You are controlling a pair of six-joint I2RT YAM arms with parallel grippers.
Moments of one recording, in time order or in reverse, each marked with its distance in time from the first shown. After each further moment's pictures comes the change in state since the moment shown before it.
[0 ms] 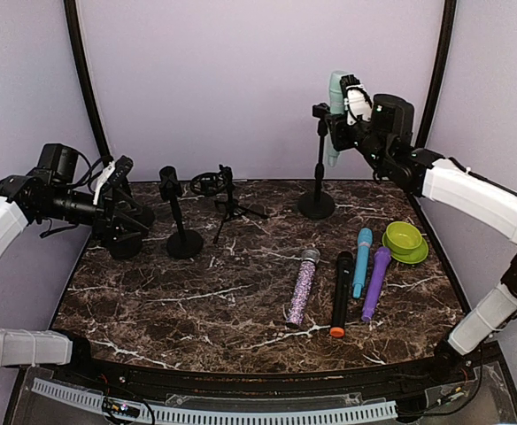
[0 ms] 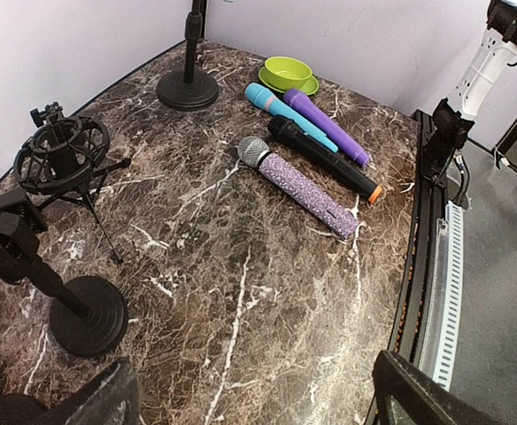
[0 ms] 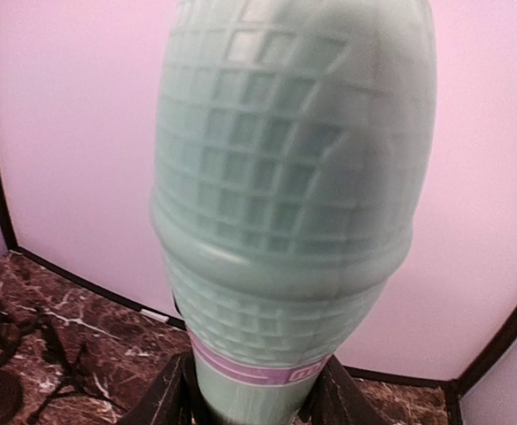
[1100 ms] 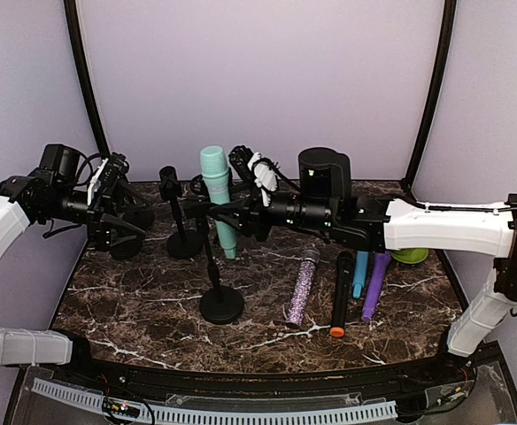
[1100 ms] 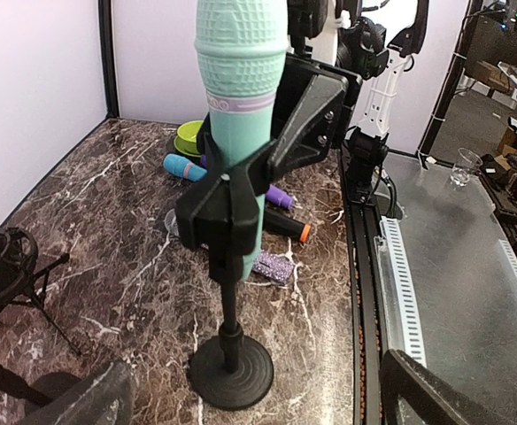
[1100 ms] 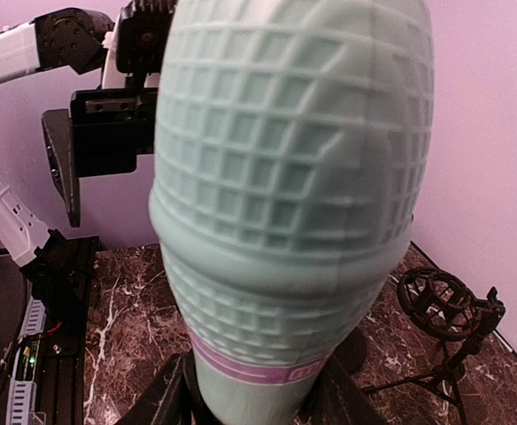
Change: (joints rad) left arm -0.006 0.004 -0.013 0.020 0.292 0.147; right arm 0.462 0.086 -0.103 0.088 -0.518 0.042
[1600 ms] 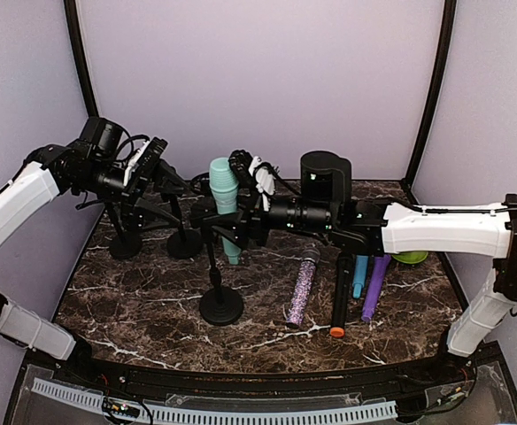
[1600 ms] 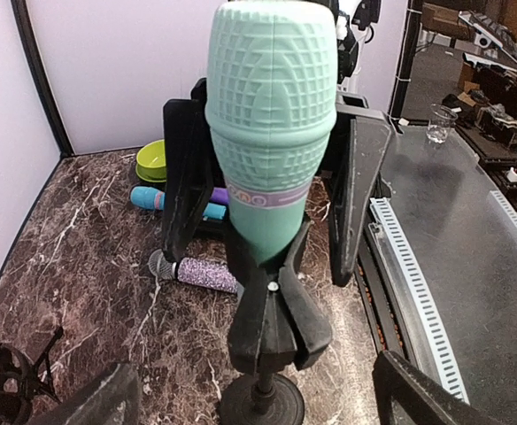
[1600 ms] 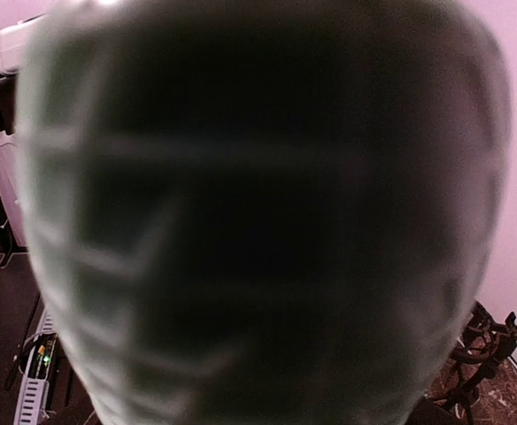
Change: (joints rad) left arm -0.235 0.259 0.240 0.043 -0.067 0.102; right arm 0.004 0.005 -0.034 0.082 -0.094 -0.018
